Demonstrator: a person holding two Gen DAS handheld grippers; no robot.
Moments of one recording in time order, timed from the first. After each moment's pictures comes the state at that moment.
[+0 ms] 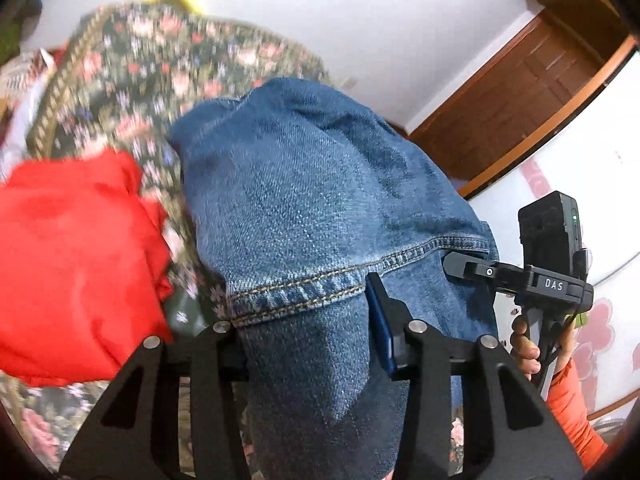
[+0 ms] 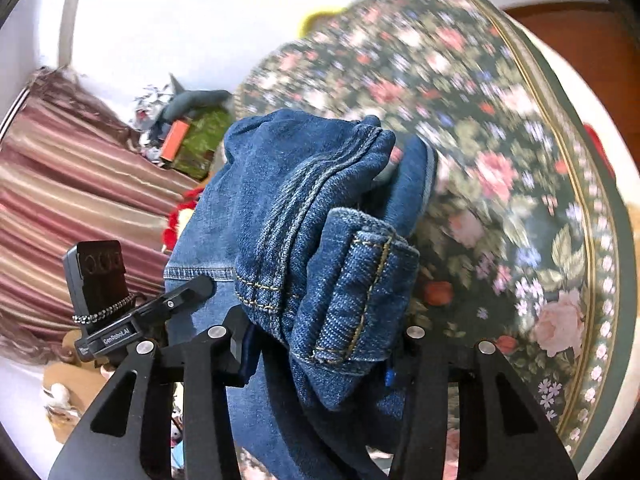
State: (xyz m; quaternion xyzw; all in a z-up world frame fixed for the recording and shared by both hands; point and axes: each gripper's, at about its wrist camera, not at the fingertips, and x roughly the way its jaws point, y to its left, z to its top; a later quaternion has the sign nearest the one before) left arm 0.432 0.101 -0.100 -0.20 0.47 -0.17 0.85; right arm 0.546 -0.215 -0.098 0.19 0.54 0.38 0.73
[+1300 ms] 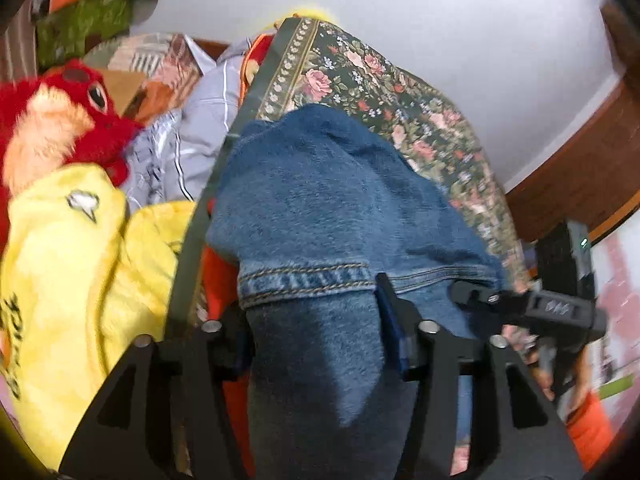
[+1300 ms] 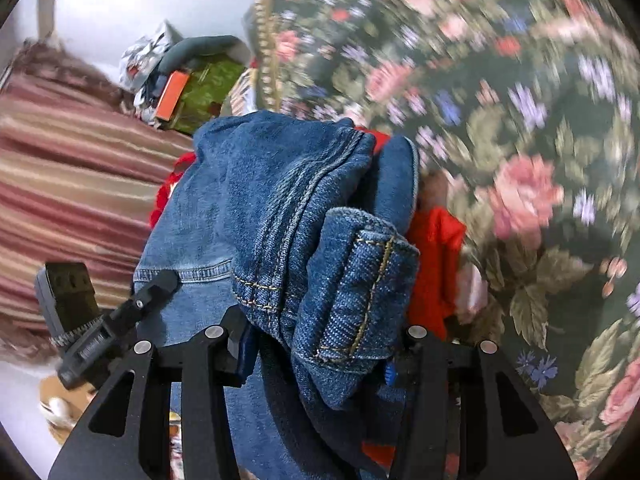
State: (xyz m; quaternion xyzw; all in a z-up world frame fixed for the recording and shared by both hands) left arm 0.429 0.354 -0.175 -0.20 0.45 0.02 0.87; right arm 0.573 0.029 -0.210 0.19 0.62 0.40 0.65
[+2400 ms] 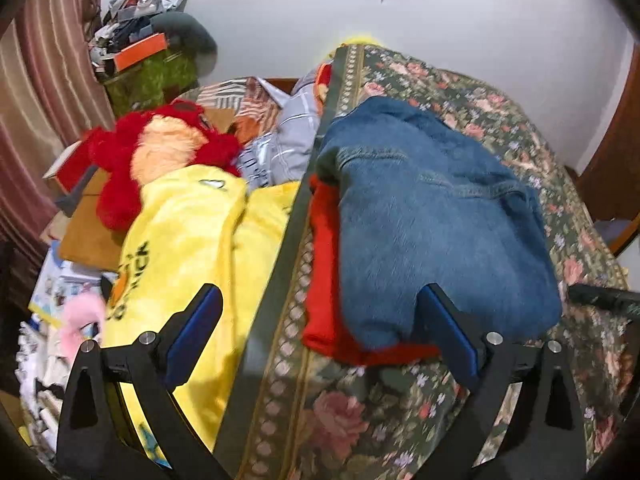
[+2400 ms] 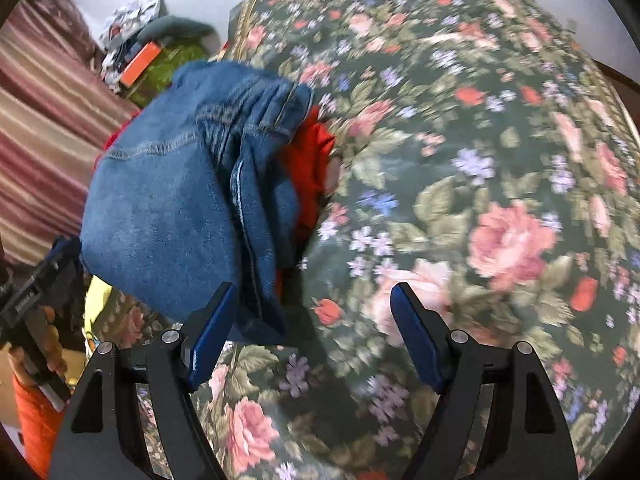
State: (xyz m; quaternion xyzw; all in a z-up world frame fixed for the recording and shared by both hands) left arm 0.307 0.317 -0.148 -0.07 0.44 0.17 0.88; right arm 0.482 -0.068 -0.176 0.04 0.56 0.33 0.76
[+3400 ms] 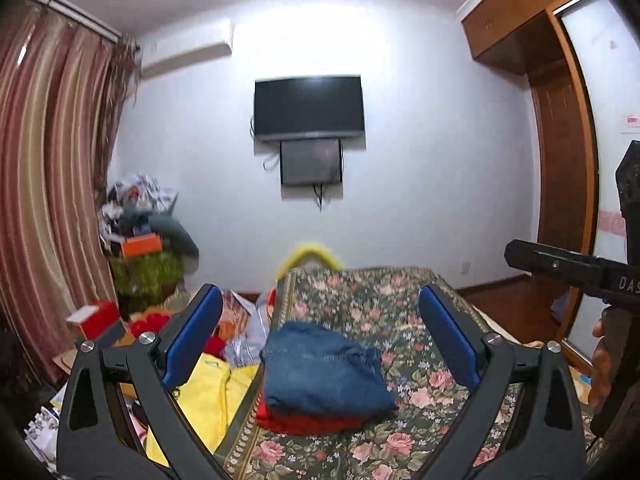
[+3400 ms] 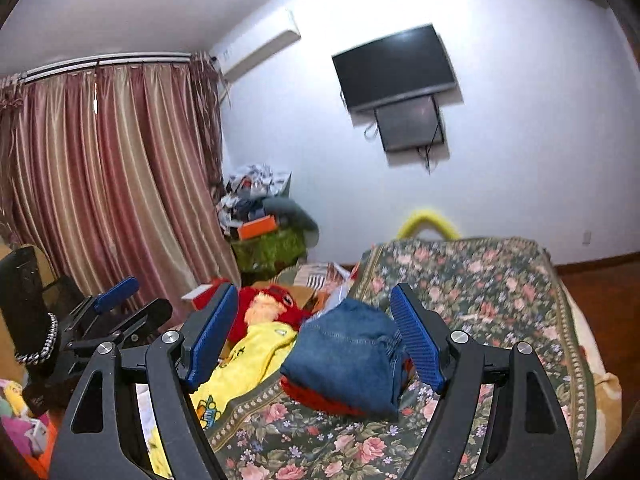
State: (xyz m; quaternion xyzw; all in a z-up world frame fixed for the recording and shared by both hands) left arm 0.089 0.135 0.073 0.02 0.07 0.11 0.99; right arm 0.261 -0.140 0.090 0.07 0.15 0.42 0.89
